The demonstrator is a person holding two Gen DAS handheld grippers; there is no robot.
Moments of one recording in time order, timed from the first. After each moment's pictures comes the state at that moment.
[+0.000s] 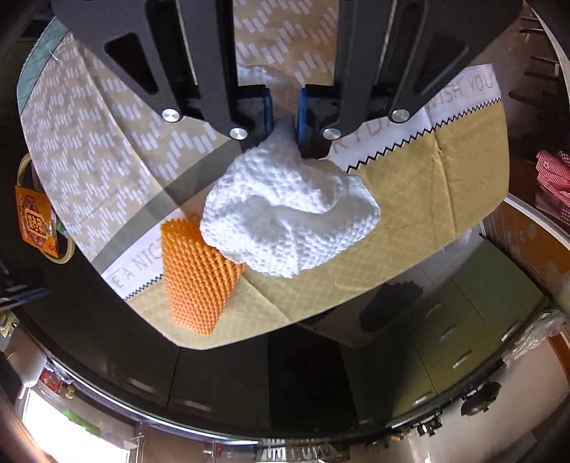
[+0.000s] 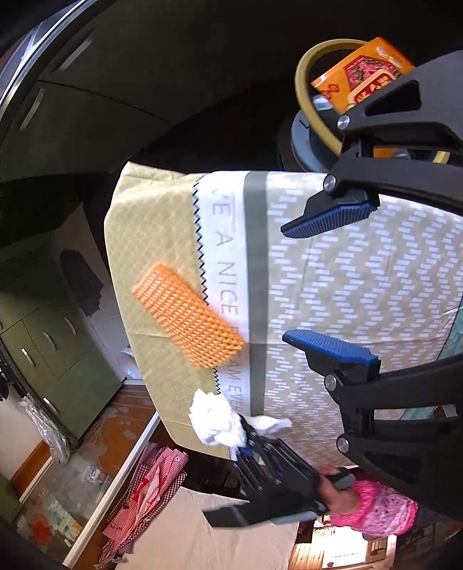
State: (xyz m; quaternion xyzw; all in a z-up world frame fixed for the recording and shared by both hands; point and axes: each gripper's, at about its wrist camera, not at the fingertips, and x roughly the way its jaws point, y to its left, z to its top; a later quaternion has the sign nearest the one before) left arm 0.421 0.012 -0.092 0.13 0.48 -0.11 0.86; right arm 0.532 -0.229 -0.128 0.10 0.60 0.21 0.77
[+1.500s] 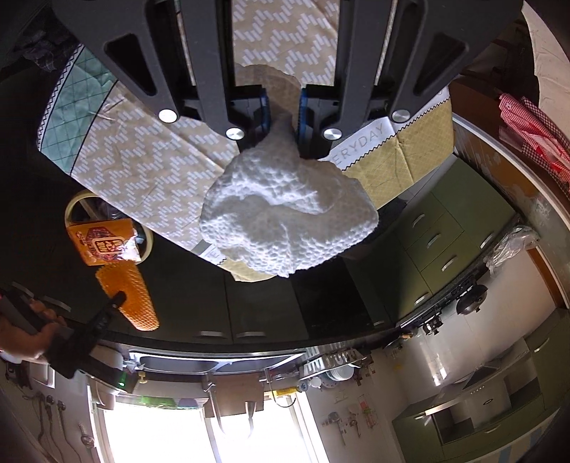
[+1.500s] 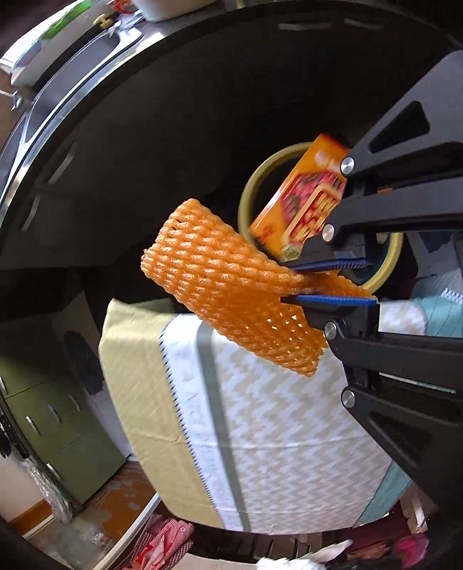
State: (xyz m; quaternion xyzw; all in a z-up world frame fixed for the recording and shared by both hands) left arm 0.240 -0.042 0.007 0.22 0.33 -0.16 0.90; right arm 0.440 -0.355 -0.110 0.03 0.61 0.05 0.79
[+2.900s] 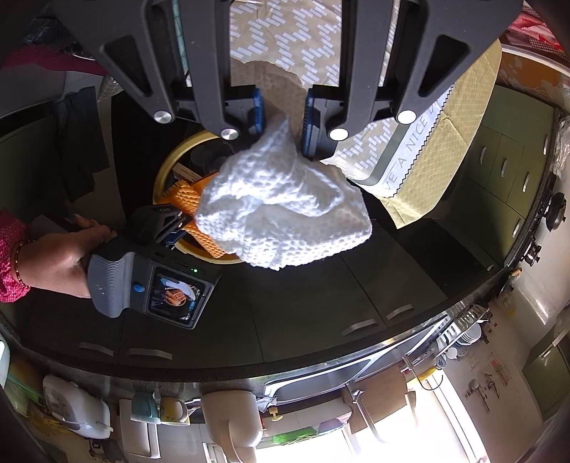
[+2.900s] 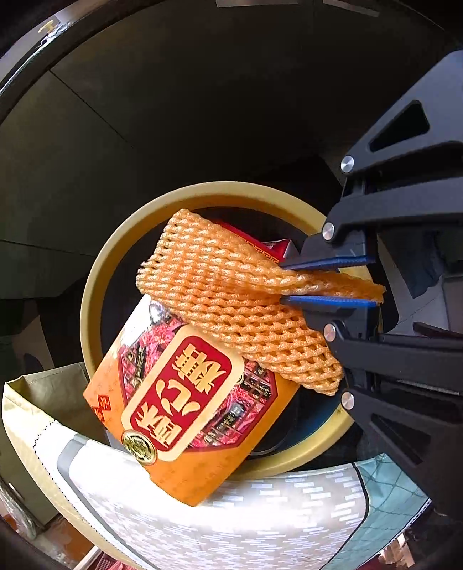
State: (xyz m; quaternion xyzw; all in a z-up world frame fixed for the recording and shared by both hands) left arm 0.256 -0.323 -0.049 0.33 0.36 -0.32 0.82; right arm 0.377 -0.454 -0.271 -0.01 0.64 0.04 0.77
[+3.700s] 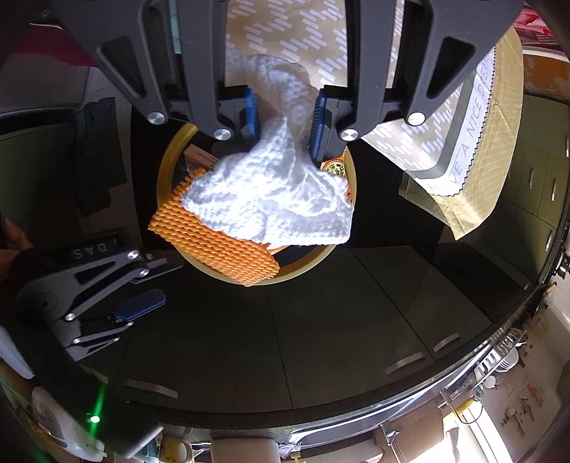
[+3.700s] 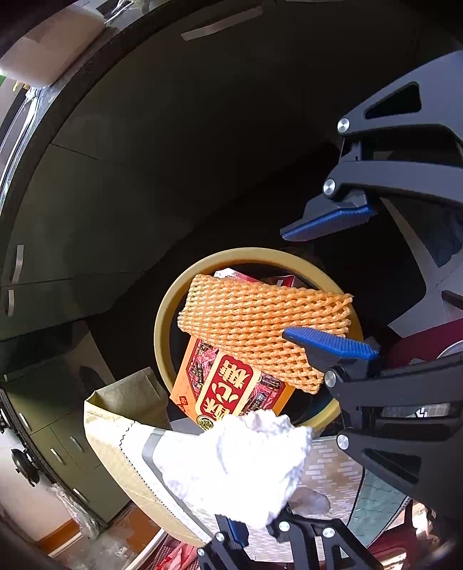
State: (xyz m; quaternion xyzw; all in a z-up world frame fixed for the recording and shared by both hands) left arm 0.299 -0.394 -0.122 0.33 0.44 -0.33 0.76; right arm 0.336 -0.519 -0.198 0.07 0.57 0.02 0.82
